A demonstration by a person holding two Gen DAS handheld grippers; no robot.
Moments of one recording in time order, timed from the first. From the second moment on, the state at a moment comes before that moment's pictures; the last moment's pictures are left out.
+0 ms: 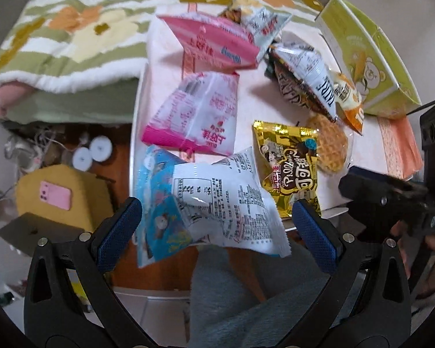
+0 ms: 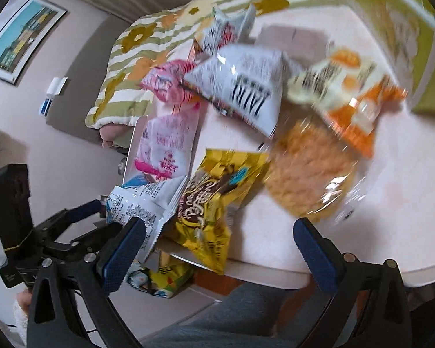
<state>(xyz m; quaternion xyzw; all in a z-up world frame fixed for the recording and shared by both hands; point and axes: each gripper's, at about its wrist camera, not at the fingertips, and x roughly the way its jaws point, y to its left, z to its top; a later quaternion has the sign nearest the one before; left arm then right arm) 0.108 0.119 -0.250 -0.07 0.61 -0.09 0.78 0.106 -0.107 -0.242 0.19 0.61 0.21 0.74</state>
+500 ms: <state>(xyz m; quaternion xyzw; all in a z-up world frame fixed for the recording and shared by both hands) 0.125 0.089 -0.292 0.03 0.65 -0.07 0.76 0.114 -0.101 -0.282 0.28 0.63 0.22 0.69</state>
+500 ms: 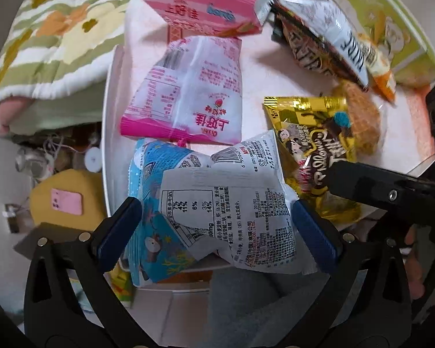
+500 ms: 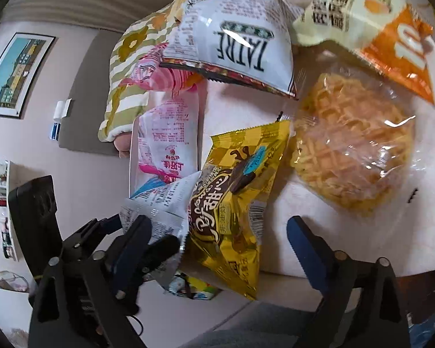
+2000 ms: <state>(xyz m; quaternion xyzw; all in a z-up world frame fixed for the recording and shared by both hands) 0.099 0.118 -0.228 -0.05 0.58 -0.05 0.81 0.127 -0.067 -0.251 0.22 0.61 0.24 0.72</state>
